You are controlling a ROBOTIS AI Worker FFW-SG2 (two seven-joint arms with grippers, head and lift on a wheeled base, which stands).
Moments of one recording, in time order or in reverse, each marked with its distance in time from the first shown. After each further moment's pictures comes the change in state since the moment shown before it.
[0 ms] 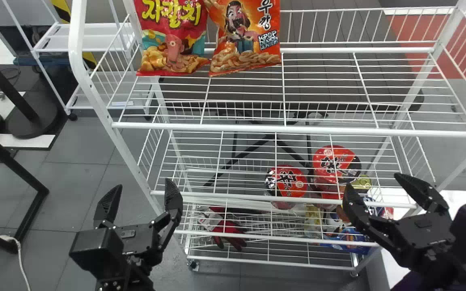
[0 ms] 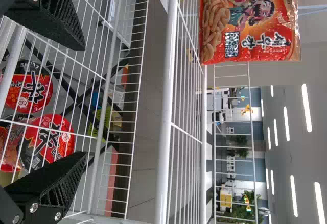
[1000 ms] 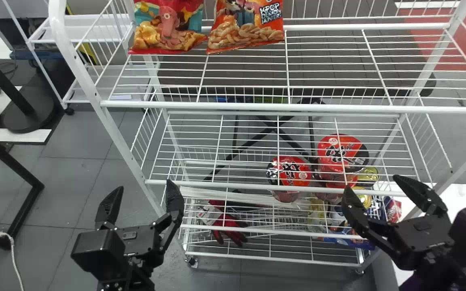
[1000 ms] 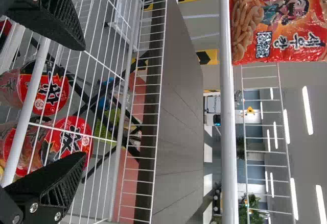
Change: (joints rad) left arm 0.002 -0.001 -0.001 0.002 0.000 -0.003 0.003; right arm 0.000 -0.006 0.007 0.017 0.001 -0.025 0.005
